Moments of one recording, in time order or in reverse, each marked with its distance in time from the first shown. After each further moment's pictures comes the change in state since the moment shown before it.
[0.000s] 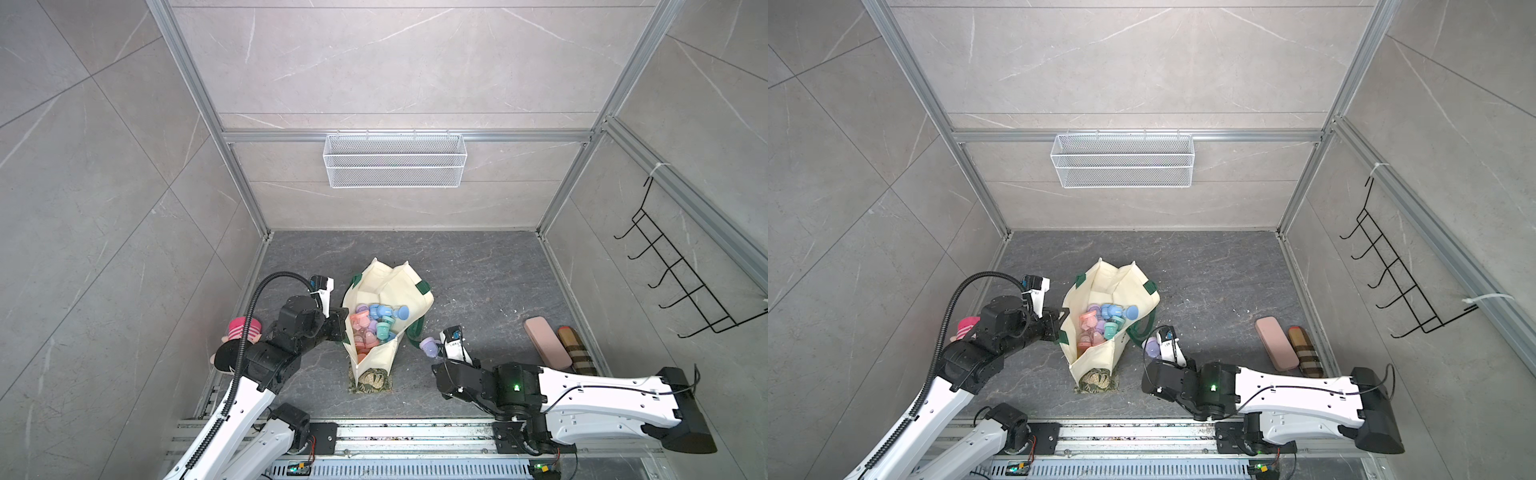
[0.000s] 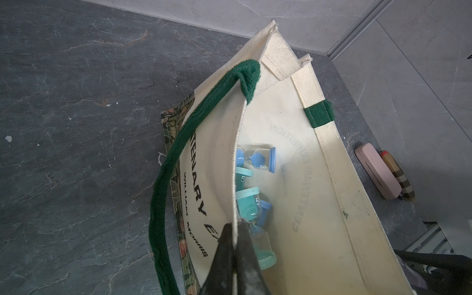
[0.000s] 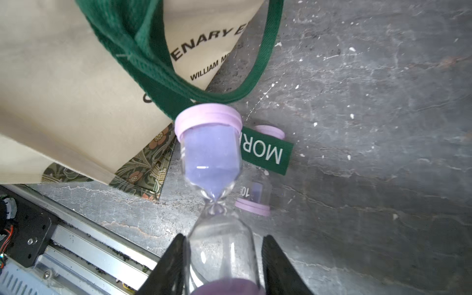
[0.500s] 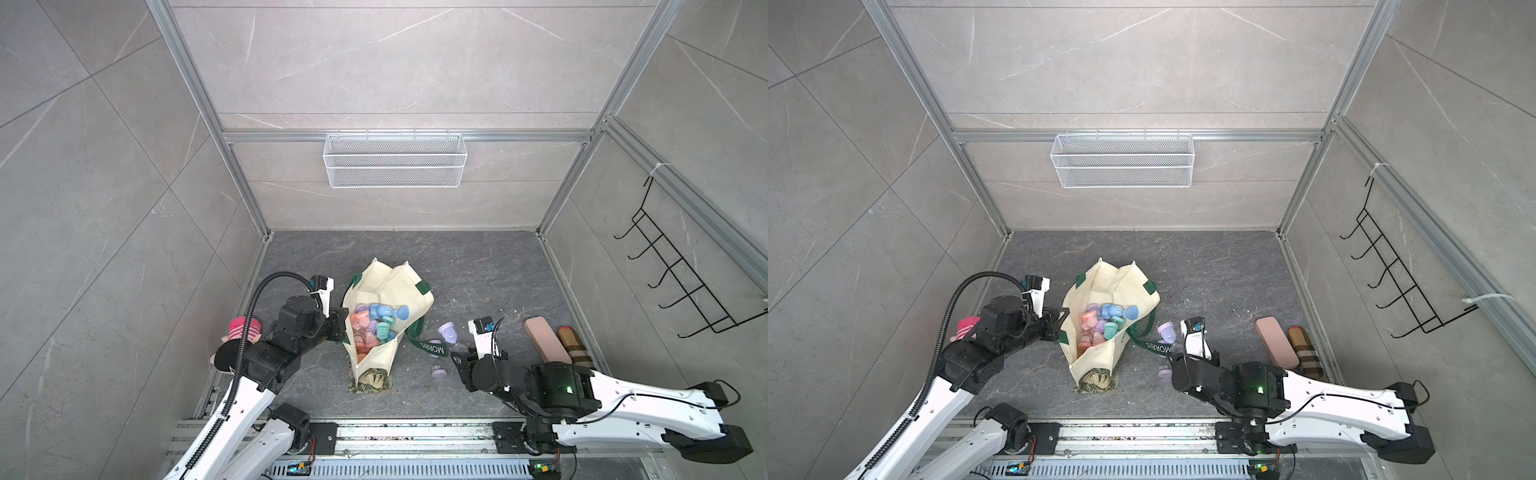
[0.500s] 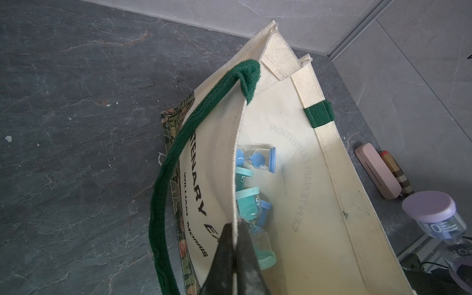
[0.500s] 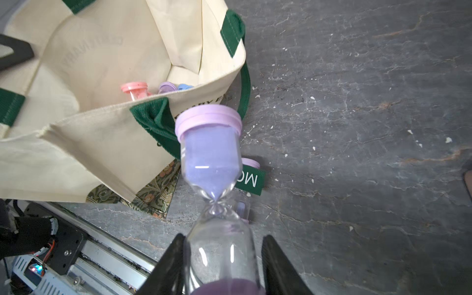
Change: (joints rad) left arm 0.000 0.000 0.000 0.000 0.000 0.000; right arm 0.000 -0.220 0.047 -0.101 0.105 -0.026
